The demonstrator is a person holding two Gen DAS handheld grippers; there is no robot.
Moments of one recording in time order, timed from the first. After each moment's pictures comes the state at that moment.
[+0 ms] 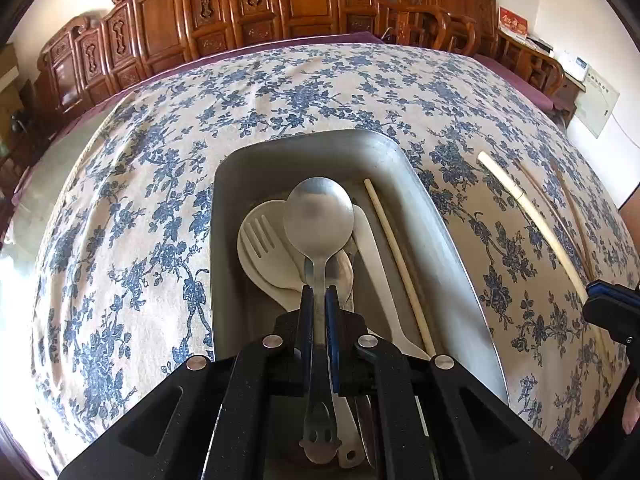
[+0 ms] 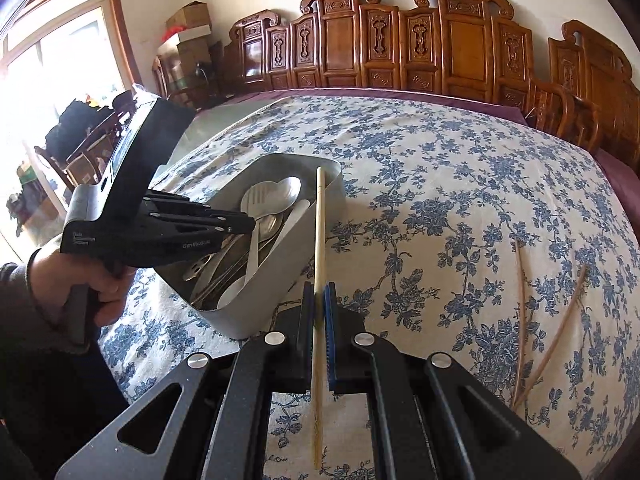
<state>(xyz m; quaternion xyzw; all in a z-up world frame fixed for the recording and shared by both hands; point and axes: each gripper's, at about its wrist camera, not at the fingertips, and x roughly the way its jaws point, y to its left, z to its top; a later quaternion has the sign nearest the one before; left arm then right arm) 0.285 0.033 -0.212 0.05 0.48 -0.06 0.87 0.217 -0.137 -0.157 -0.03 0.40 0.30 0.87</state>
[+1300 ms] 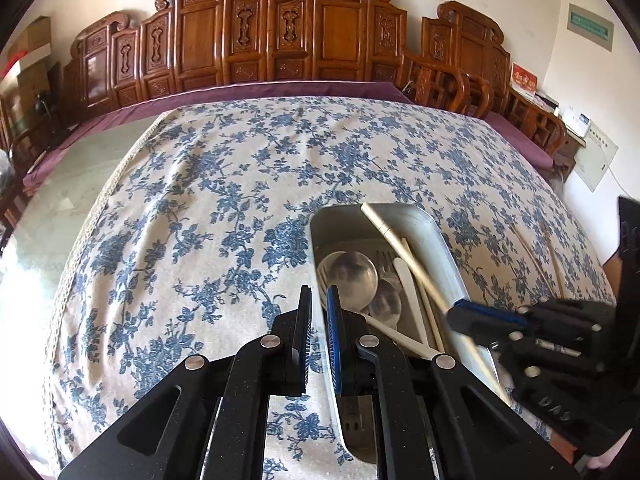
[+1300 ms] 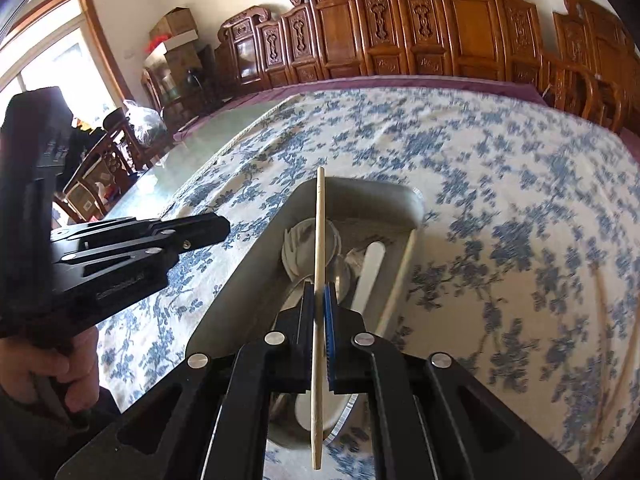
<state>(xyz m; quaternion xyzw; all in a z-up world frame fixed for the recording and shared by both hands) 0.264 0.097 -0.157 -0.01 0.42 -0.04 0.91 0.266 -0.036 -0.164 0.03 0.44 0.29 0.85</state>
